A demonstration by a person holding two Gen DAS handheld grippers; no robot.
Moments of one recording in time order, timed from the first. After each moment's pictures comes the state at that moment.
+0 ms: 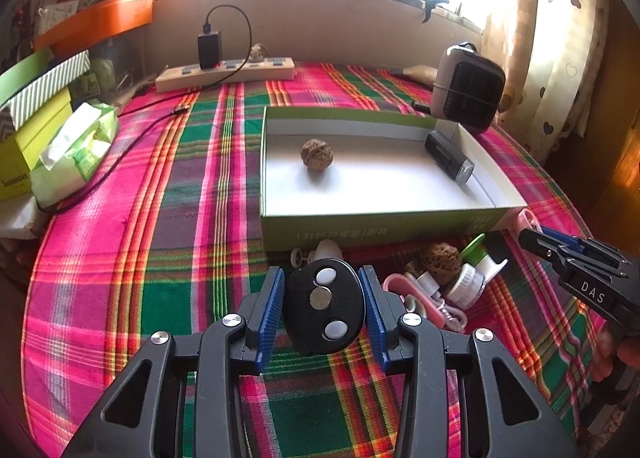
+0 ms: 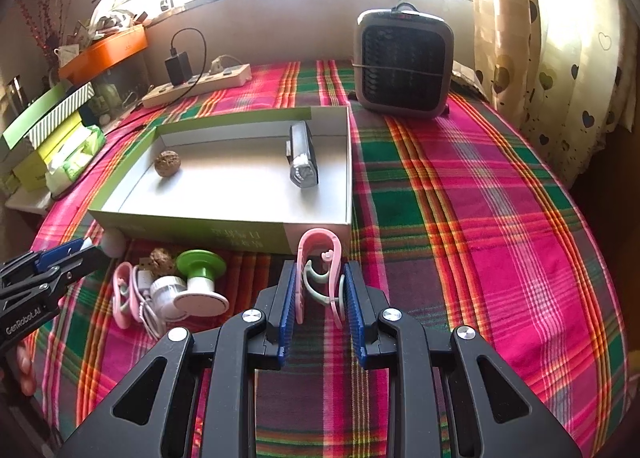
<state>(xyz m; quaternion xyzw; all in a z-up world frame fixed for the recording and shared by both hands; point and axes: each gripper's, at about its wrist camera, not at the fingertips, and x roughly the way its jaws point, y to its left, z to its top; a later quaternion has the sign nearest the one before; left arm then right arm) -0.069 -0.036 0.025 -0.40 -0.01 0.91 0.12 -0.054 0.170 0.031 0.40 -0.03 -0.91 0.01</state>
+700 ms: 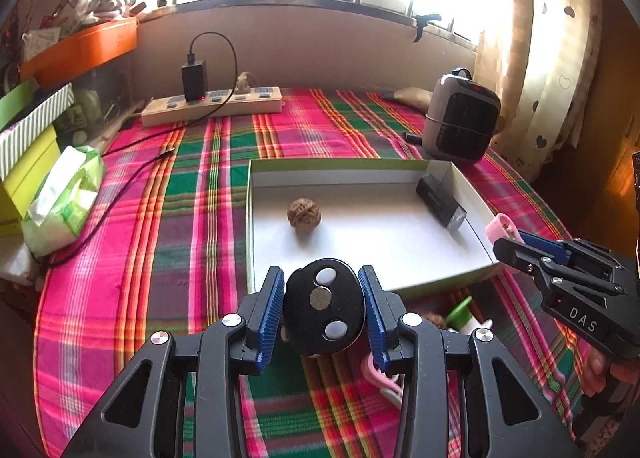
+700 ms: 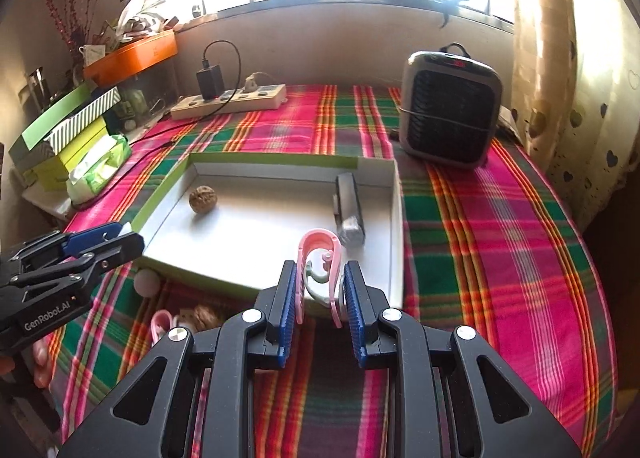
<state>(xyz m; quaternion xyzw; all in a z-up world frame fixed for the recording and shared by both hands) -0.102 -0.028 0.052 -0.38 -0.01 0.91 0.14 -0.085 0.146 0.057 0.39 0.00 -0.92 0.05</state>
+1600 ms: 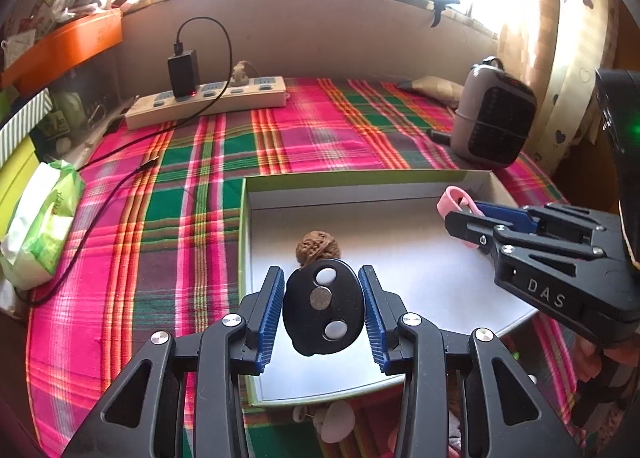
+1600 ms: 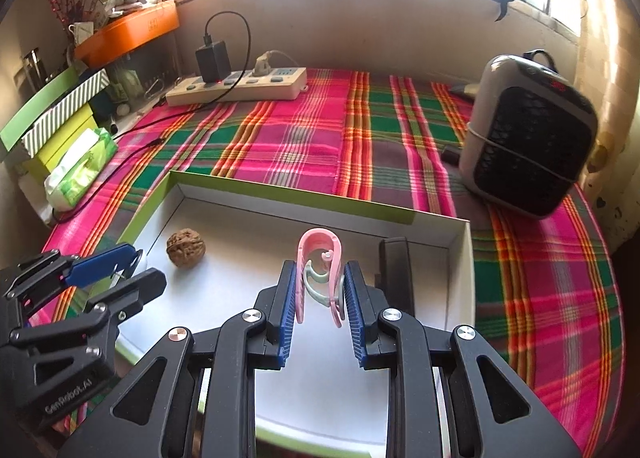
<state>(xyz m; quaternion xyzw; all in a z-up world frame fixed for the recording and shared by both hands) -0.159 -0.019 0.034 -0.40 0.01 0.91 0.12 -0.177 0.122 0.039 0.43 0.02 -0.90 0.09</state>
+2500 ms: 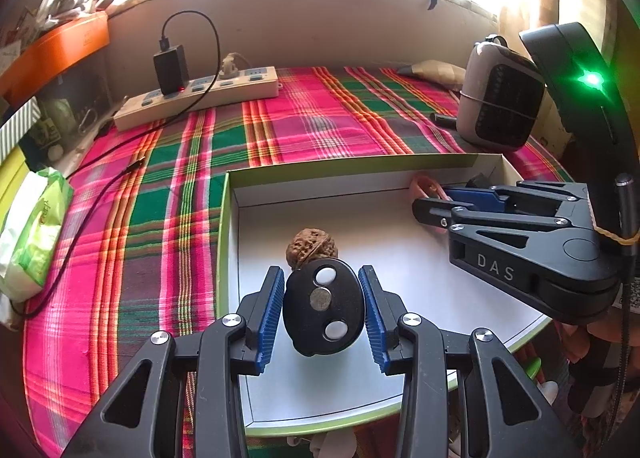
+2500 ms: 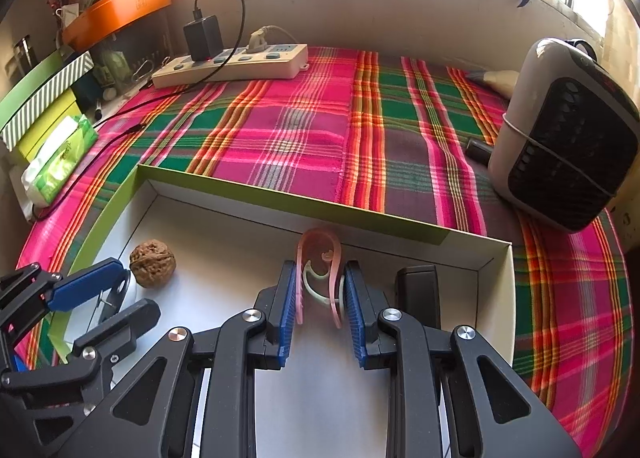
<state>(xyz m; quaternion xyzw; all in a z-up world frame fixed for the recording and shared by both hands) -0.172 -0.007 0.020 -0.41 0.03 0.90 0.13 -0.209 0.115 0.016 0.45 0.04 -0.89 0.09</state>
